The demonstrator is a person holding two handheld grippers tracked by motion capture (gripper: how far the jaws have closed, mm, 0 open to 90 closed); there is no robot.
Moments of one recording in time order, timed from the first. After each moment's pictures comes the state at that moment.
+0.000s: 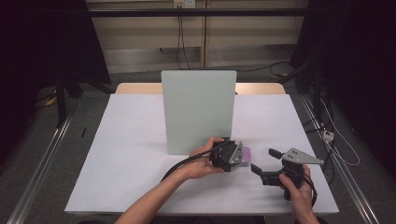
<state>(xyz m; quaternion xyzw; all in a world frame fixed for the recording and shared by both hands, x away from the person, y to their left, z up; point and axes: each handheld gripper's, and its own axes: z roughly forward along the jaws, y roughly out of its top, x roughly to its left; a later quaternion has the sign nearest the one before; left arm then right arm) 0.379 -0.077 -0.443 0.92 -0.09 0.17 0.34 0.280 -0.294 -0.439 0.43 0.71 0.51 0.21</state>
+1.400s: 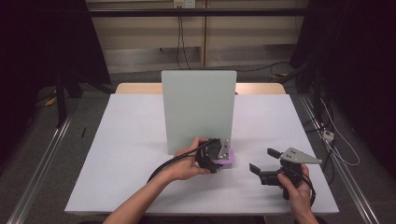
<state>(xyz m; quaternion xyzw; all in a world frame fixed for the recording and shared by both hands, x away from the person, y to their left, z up) 0.377 -0.040 -0.429 0.96 -0.03 0.15 0.25 0.282 -0.291 -0.439 0.43 0.72 0.51 0.21</state>
